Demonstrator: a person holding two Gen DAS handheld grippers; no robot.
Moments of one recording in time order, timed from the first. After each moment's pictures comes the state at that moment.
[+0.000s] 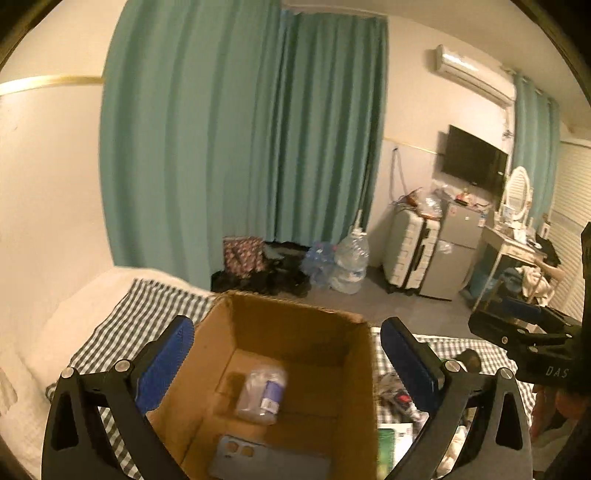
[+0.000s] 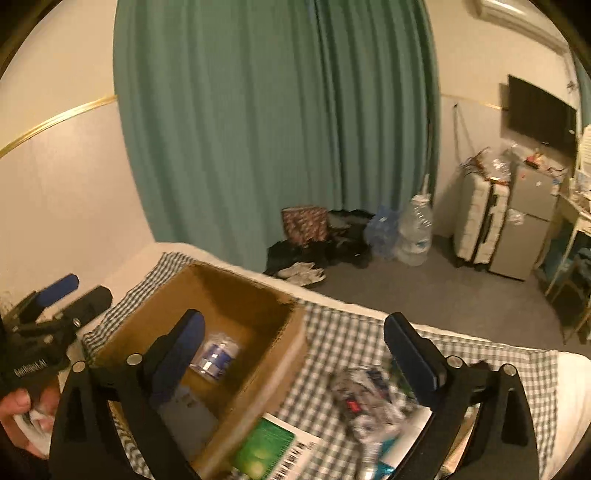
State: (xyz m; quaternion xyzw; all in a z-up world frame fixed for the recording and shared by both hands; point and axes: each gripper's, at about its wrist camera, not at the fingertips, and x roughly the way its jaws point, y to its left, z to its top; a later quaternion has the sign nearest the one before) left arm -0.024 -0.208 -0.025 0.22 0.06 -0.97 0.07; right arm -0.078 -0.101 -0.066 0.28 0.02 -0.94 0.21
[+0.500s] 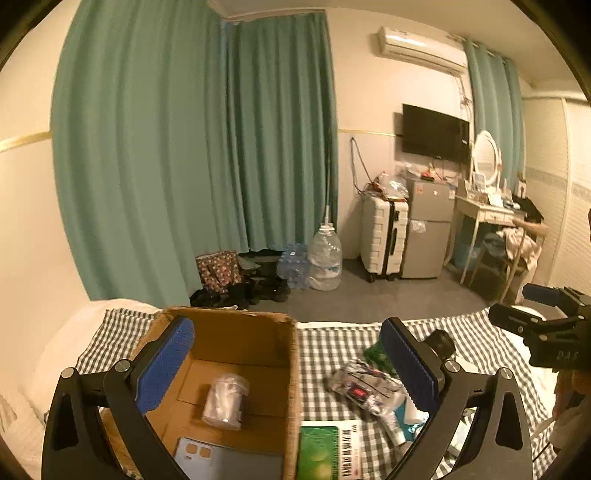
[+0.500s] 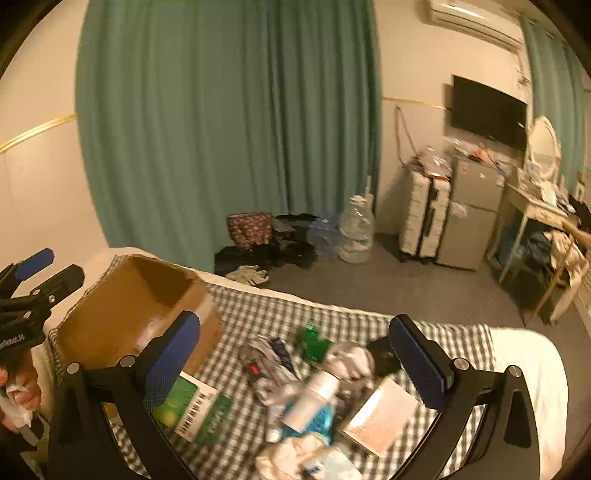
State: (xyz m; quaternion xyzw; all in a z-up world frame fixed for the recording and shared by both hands) left arm -0.030 -0.099 -0.018 0.22 -0.02 -0.98 0.02; right arm -0.042 0.033 -0.062 0.27 0.01 -0.95 0.12
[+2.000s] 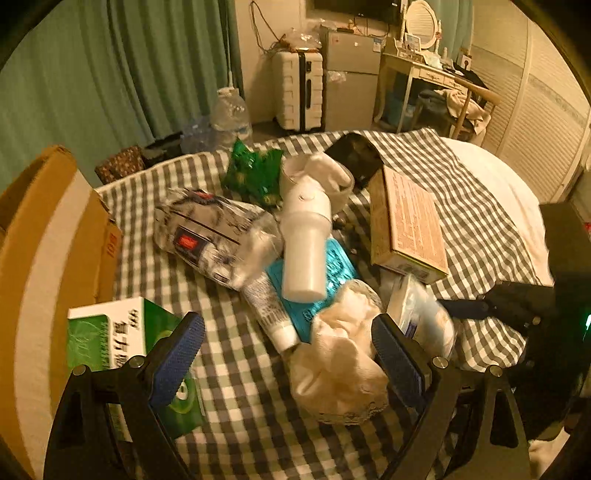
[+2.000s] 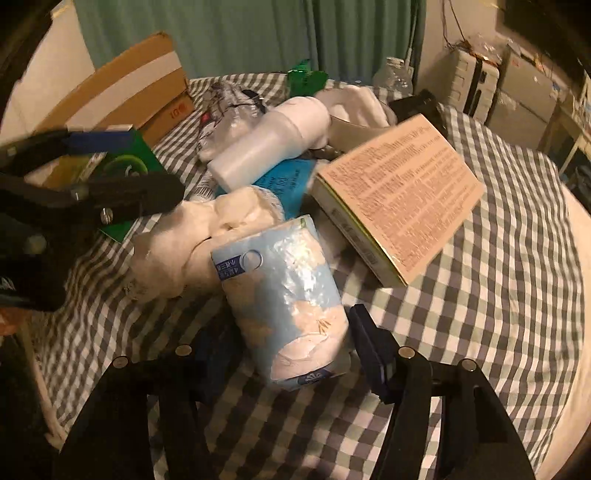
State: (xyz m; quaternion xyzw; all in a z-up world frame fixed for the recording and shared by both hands) left arm -0.076 0.046 -0.205 0.46 -0.08 -0.88 -0.12; right arm -0.031 0.100 -0.291 0.50 0.06 -0.84 0.20
